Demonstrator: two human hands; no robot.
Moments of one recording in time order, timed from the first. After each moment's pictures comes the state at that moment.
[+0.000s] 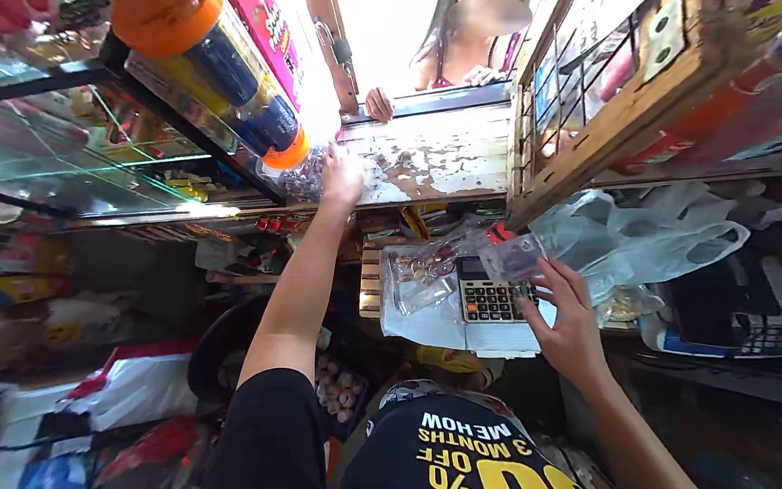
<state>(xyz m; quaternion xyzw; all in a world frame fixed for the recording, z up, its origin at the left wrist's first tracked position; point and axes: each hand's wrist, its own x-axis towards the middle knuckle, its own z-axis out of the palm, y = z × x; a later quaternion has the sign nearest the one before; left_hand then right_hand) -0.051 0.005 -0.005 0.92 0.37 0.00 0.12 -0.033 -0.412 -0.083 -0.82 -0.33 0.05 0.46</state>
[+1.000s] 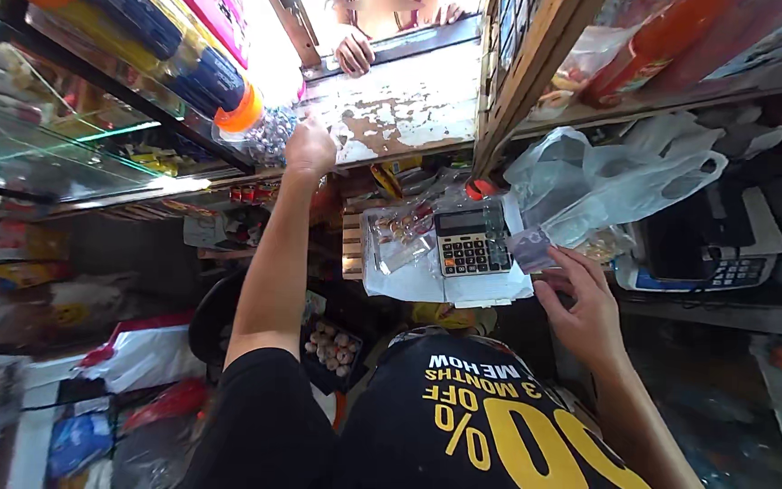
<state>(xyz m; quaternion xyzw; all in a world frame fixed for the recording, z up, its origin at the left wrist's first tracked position) -0.064 -0.064 0.042 0.88 0.44 -0.08 0.14 -0.046 -0.500 -0.087 -0.84 -0.29 0.08 0.46</state>
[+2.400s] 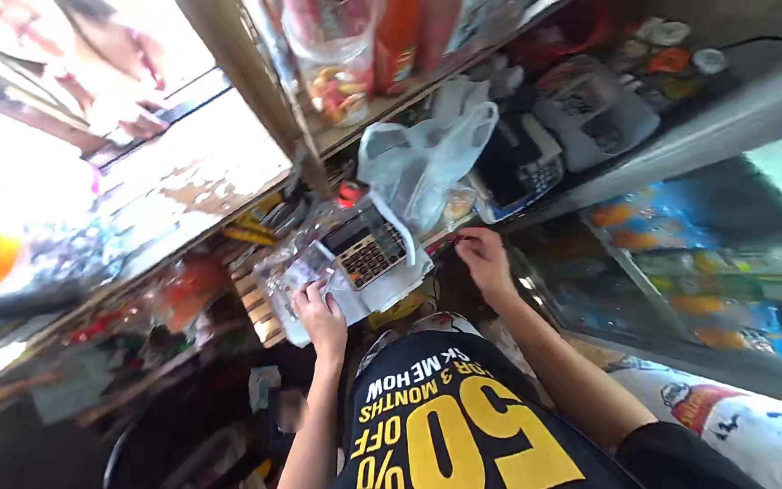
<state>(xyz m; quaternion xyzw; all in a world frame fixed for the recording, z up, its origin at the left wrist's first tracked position) -0.155 -0.264 -0.163 0.93 0.22 0.12 0.28 -0.028 -0.552 -0.143 -0.81 0.08 0.10 0.57</state>
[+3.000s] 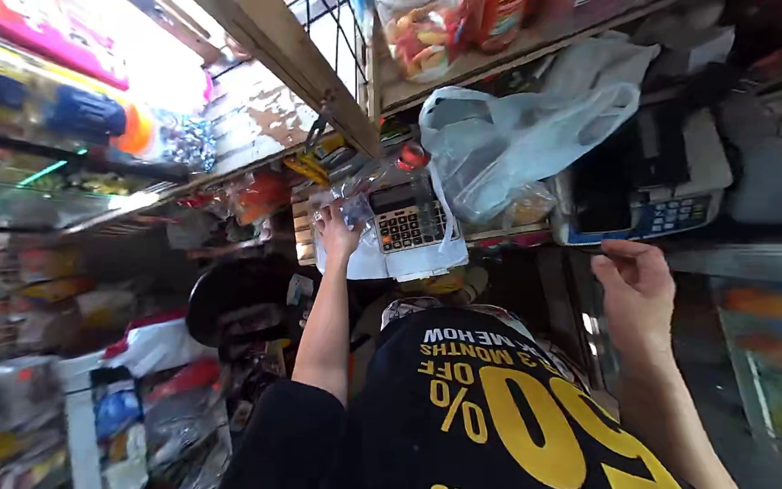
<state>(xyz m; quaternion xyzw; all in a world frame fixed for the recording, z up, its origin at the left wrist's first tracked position) -0.085 -0.239 -0.158 0.85 0.46 -0.02 0.25 0.038 -0.670 -0.120 -0.79 -0.01 0.15 0.59</state>
